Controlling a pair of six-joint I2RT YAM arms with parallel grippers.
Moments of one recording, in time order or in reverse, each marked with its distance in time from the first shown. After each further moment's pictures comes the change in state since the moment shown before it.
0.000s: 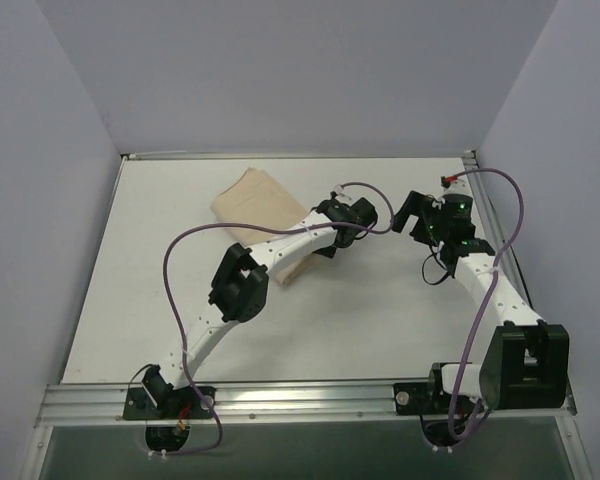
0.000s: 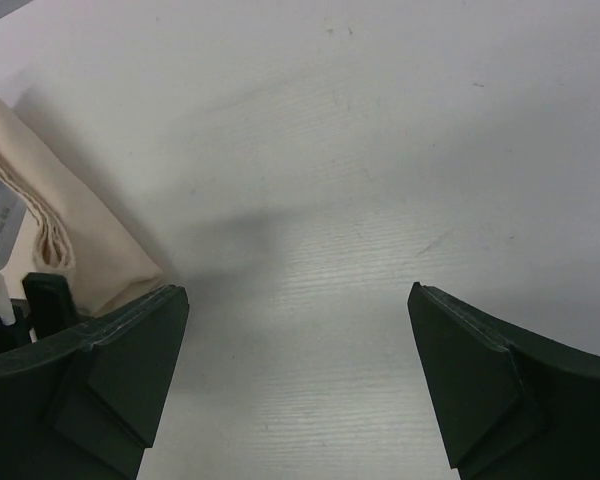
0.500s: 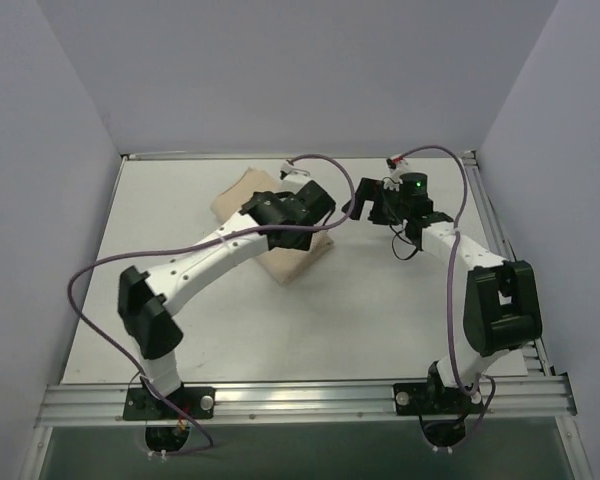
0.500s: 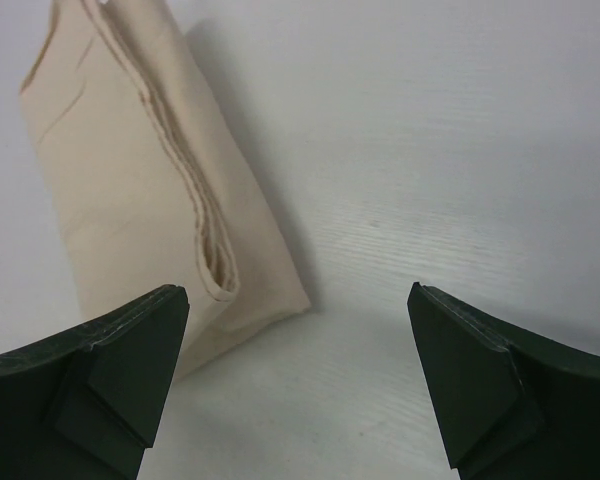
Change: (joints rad) left arm 0.000 -0.629 -0.504 0.077 -0.008 -0.063; right arm 0.158 0.337 0.208 0.132 -0.219 -0.005
